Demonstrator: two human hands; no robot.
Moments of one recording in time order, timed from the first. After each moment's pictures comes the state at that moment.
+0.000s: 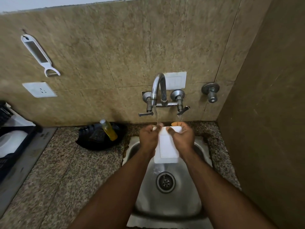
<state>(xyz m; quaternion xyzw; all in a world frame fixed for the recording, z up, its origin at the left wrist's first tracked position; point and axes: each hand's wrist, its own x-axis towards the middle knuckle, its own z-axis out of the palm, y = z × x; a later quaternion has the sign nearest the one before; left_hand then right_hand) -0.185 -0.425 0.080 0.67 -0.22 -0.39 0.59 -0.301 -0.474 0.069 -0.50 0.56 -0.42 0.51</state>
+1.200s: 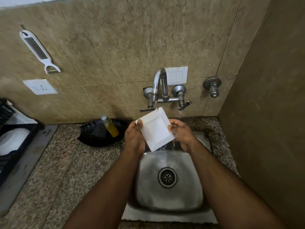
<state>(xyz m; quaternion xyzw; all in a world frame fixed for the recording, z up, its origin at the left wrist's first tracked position) -0.142 -0.402 0.081 0.52 -0.06 -0.45 0.72 -0.305 -0.484 0.069 -0.47 0.47 -0.29 0.69</state>
